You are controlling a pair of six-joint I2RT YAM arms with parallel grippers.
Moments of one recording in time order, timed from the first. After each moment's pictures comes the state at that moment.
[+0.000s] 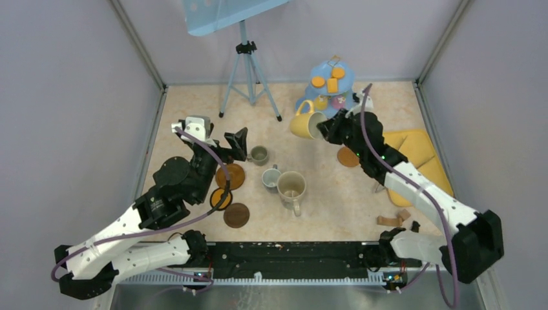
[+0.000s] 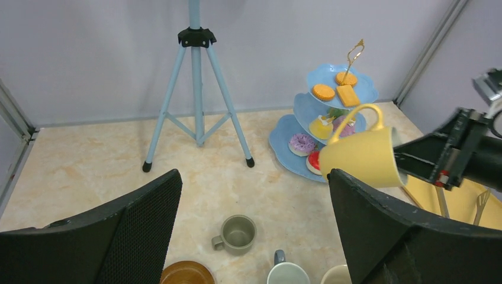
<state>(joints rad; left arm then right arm) -1.04 0.73 1.01 -0.14 -0.77 -0.05 0.57 1.22 0.97 -0.02 0.05 0.62</state>
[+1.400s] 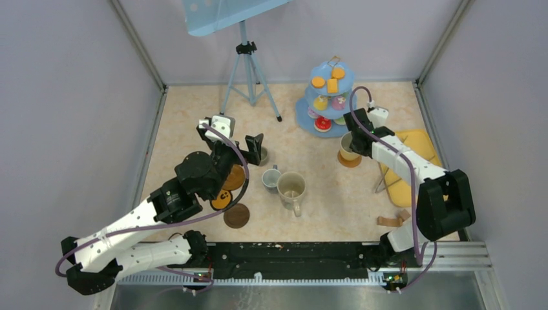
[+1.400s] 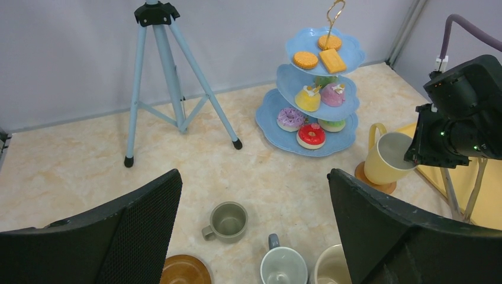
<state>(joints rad) -1.04 0.81 1.00 -0.14 -0.69 -0.05 0.37 1.48 1.06 -0.59 0.57 0.68</state>
